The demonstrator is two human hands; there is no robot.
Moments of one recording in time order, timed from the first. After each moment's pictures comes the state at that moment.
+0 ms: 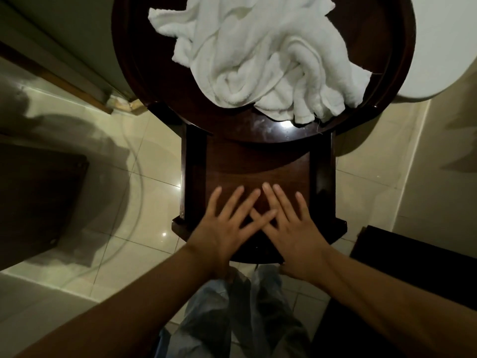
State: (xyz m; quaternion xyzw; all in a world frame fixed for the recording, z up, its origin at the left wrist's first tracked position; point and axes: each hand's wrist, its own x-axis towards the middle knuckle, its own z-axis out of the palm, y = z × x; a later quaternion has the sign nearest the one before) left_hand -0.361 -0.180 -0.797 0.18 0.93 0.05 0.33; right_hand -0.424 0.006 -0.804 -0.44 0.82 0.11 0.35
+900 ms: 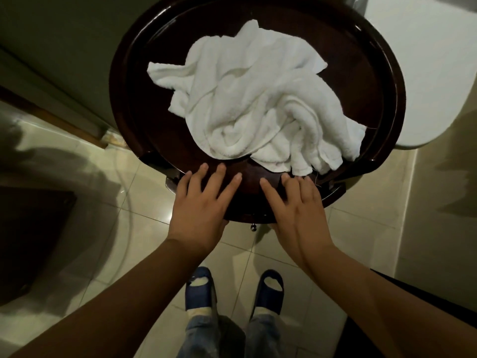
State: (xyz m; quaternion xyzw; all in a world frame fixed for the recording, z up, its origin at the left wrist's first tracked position) left_hand -0.458 -0.231 -0.824 -0.03 1.00 0.01 0.09; right_hand -0.528 -0.031 -0.835 -0.34 0.94 0.02 0.02
